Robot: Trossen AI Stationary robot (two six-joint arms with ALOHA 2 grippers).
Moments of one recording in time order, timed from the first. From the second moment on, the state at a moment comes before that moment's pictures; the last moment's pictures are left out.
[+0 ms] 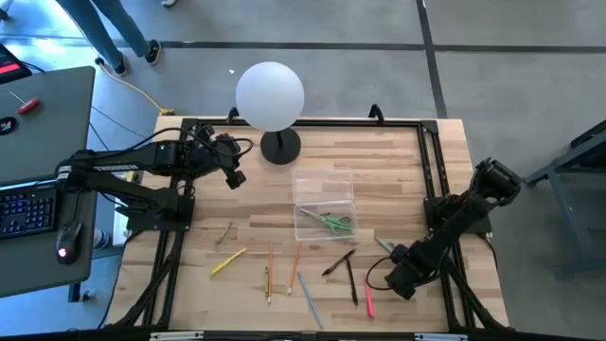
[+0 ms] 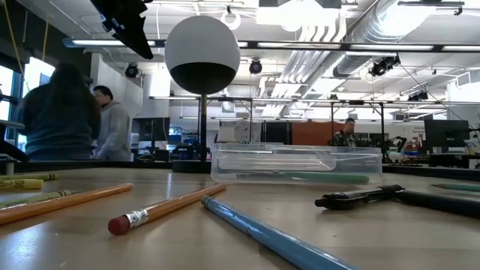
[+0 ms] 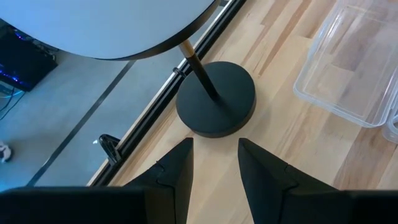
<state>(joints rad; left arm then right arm) 0.08 1.00 1.05 -0.91 -0.64 -0.21 0.80 1.63 0.76 -0.74 -0.35 1.59</state>
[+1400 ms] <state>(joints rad) 0.08 1.00 1.05 -0.88 -0.63 -0.21 0.51 1.63 0.98 -0.92 -0.20 1.08</state>
